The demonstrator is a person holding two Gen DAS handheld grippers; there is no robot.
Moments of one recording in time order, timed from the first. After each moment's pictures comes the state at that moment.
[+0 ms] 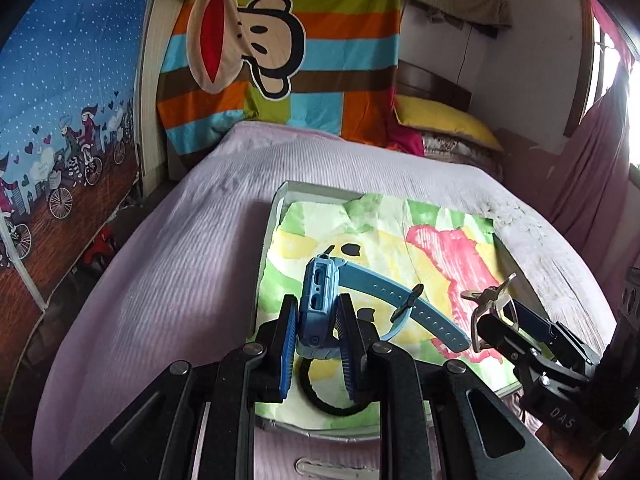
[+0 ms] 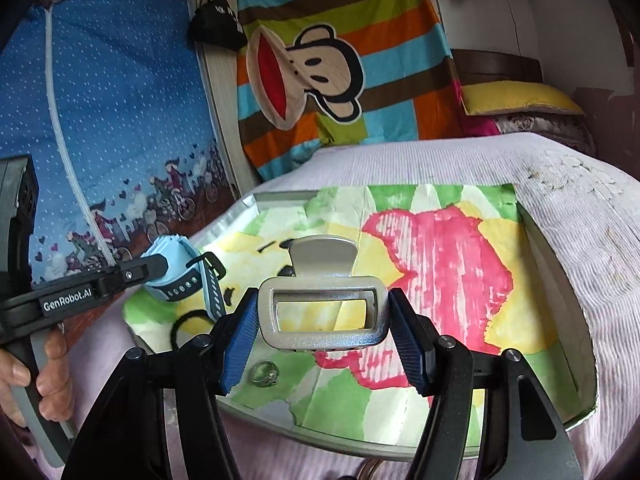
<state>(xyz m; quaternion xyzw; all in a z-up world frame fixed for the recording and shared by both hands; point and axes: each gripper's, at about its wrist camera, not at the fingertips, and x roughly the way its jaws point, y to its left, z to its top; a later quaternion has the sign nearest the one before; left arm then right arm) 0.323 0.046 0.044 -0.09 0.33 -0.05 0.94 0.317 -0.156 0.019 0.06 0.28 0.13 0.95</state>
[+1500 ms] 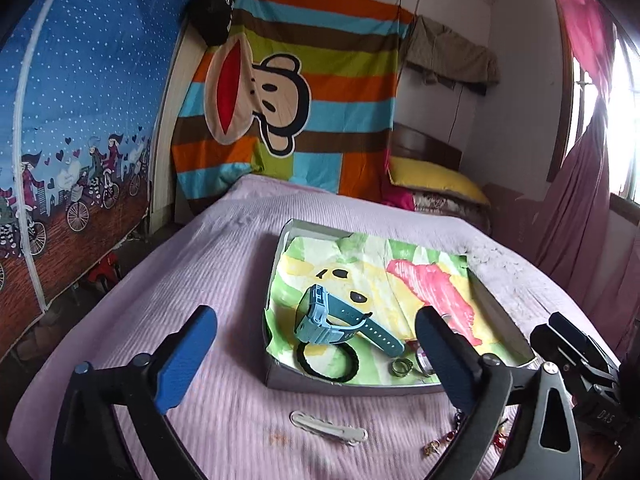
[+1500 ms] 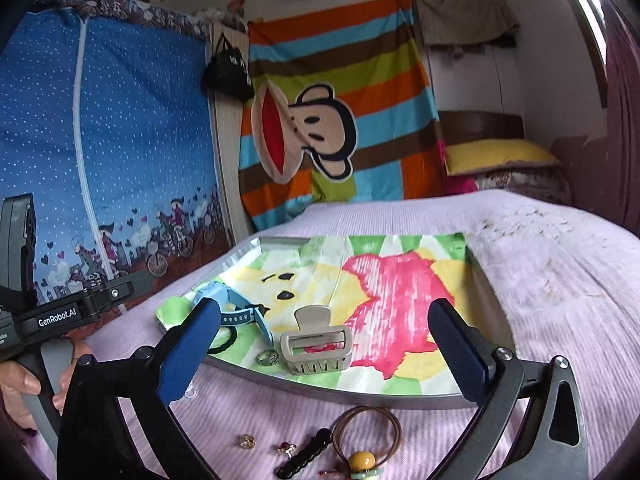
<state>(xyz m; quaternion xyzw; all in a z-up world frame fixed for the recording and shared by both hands) 0.234 0.054 0.048 -0.12 0.20 -0.04 0.97 0.222 -0.189 0.052 0.04 0.16 0.11 0.98</state>
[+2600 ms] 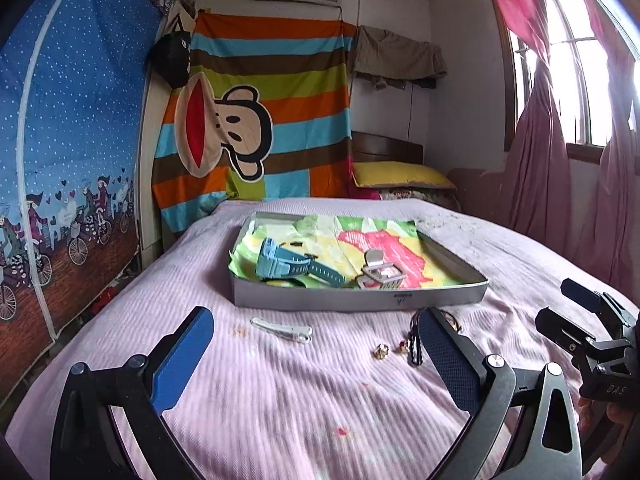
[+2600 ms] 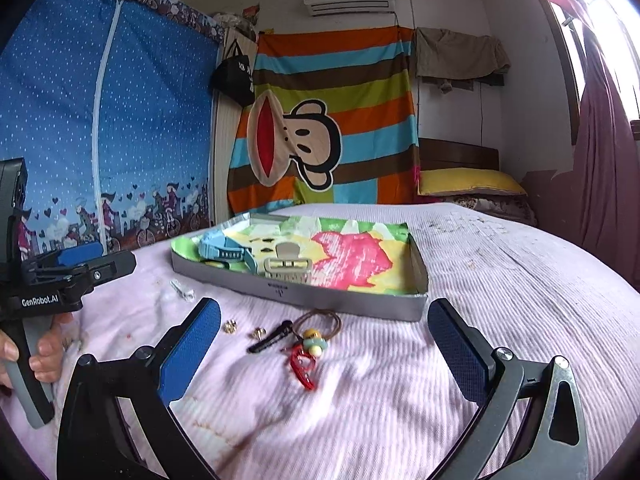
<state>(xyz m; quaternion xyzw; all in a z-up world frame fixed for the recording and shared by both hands) 0.131 0.005 0.015 -0.04 0.16 -0.08 0.98 0.087 -0.225 0.028 -0.02 0.13 0.07 0.99</state>
